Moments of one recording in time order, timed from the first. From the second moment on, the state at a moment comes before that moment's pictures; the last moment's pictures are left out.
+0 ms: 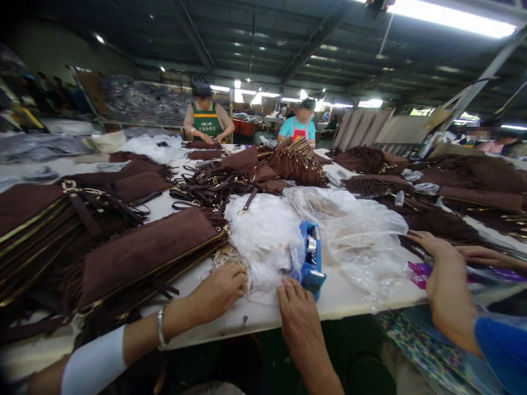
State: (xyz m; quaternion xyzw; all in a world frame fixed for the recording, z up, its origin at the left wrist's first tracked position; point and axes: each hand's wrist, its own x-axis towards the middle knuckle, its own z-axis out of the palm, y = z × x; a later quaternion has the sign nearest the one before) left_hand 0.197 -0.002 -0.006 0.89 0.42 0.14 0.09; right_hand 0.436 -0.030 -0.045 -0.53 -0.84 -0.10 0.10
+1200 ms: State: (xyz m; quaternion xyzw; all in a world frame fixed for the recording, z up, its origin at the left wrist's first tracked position) left_hand 0.235 0.072 -0.064 0.63 0.53 0.44 0.37; right_hand 0.401 0.008 -0.068 -0.58 -0.80 -0.13 0.10
